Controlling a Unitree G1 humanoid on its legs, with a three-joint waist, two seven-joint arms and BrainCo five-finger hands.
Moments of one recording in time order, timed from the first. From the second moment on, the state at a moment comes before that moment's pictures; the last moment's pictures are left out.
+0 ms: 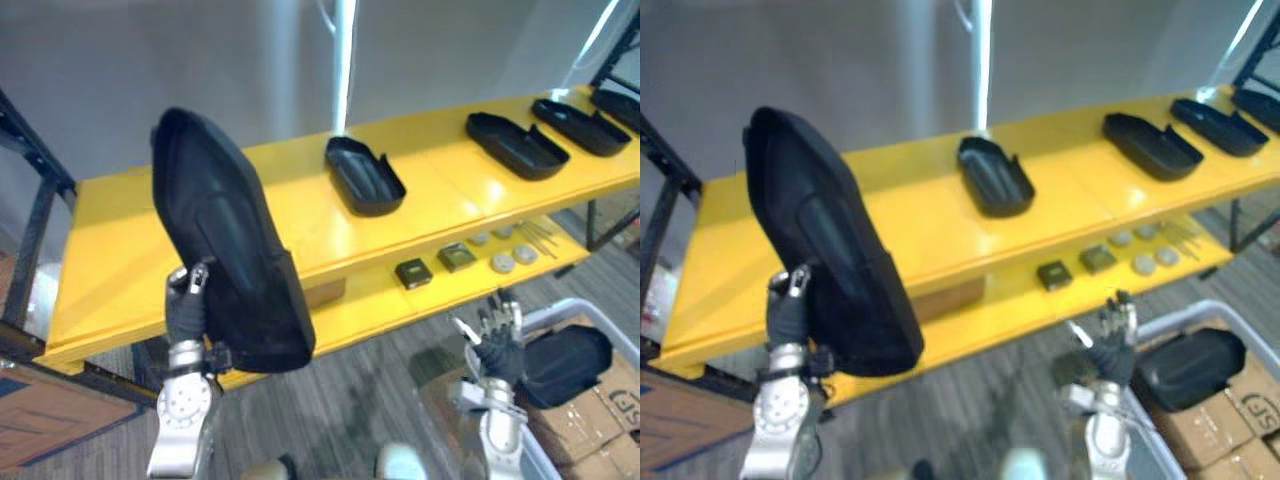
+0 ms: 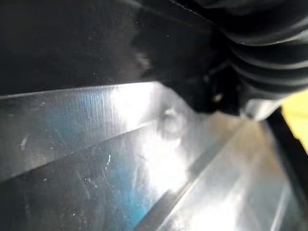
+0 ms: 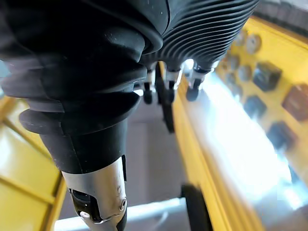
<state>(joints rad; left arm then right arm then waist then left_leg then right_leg) 0.17 0.16 0.01 -0.25 -0.11 -0.22 0.27 0.27 -0.01 -0.09 0.00 0.28 -0.46 -0.17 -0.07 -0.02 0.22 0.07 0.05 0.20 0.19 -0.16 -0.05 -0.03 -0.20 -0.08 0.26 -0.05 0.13</state>
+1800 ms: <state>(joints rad) -0.71 0.72 0.11 0.77 -0.18 0.53 0.34 0.46 -0.04 -0.14 0.66 0.23 -0.14 -0.28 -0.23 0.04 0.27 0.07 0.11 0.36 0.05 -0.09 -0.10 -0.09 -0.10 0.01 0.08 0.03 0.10</state>
